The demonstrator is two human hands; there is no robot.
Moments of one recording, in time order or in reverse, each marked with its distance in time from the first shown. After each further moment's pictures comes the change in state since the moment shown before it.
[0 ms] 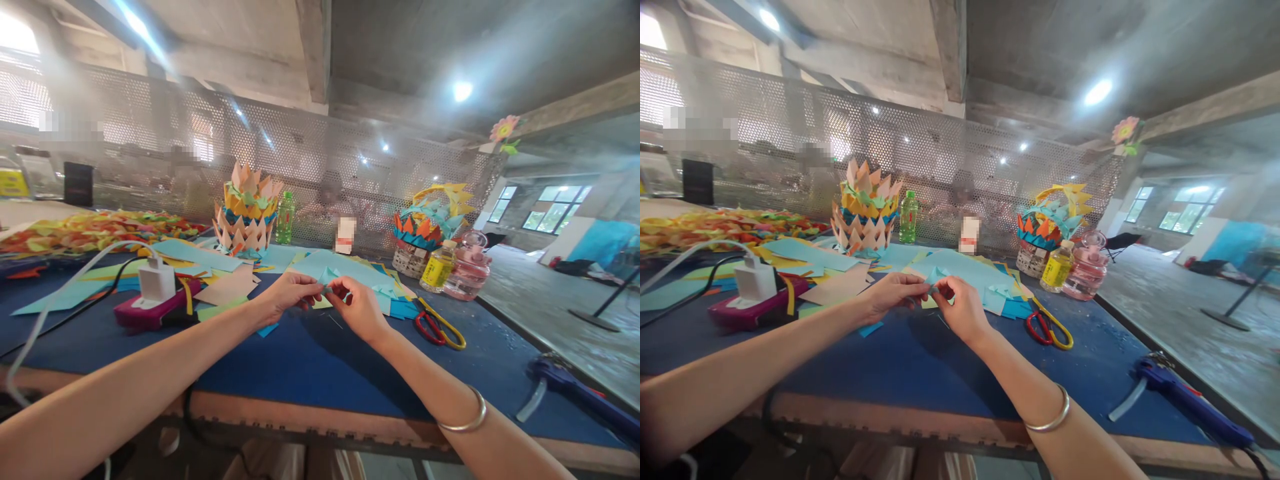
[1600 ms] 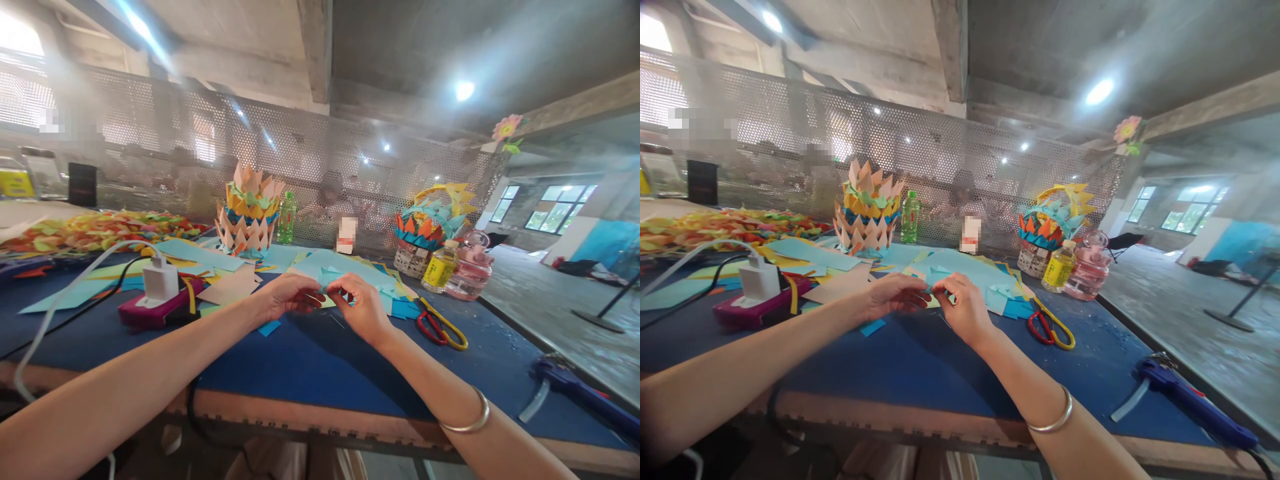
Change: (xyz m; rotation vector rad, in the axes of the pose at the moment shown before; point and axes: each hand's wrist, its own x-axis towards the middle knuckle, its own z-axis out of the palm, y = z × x) left_hand 0.001 0.003 -0.006 -0.180 -0.016 -0.208; right_hand -0.002 -0.004 -0.004 -0.094 0.029 -0.188
